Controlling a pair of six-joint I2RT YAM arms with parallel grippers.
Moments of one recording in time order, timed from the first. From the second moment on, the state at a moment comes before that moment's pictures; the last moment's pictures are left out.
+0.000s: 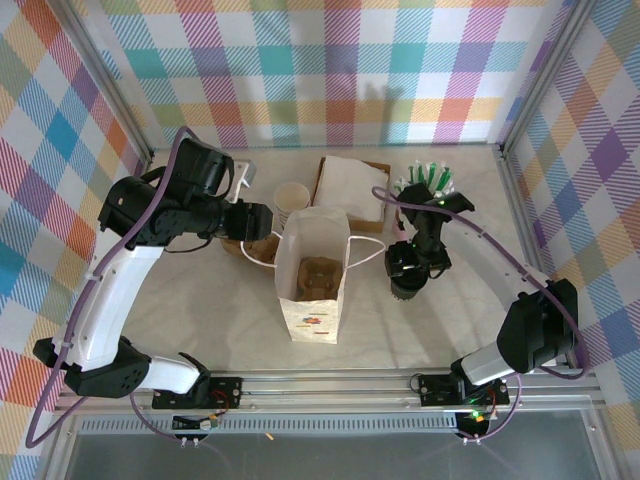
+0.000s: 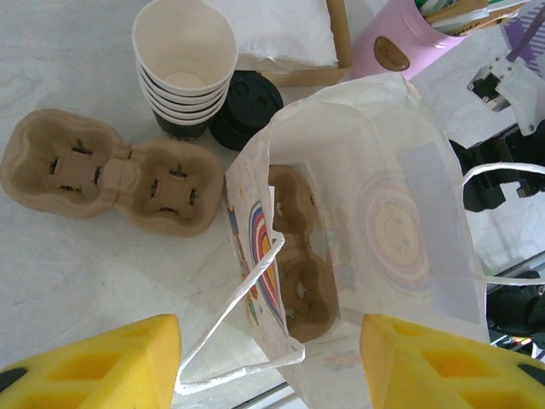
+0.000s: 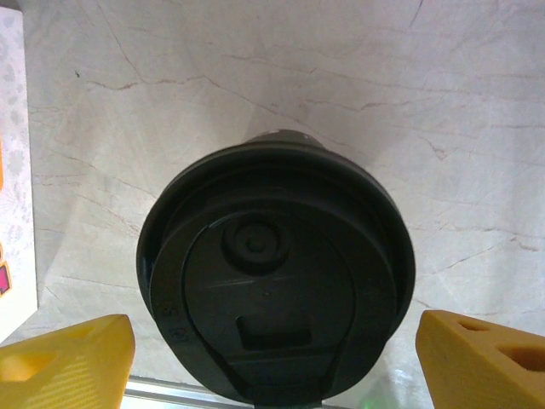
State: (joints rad) left arm -0.59 1.37 1.99 -1.52 0.06 -0.37; right arm 0.43 1.48 1.27 -1.27 -0.02 0.26
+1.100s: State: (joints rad) left arm -0.59 1.37 1.99 -1.52 0.04 -0.38; right arm 0.52 1.52 1.25 -1.26 0.07 0.36
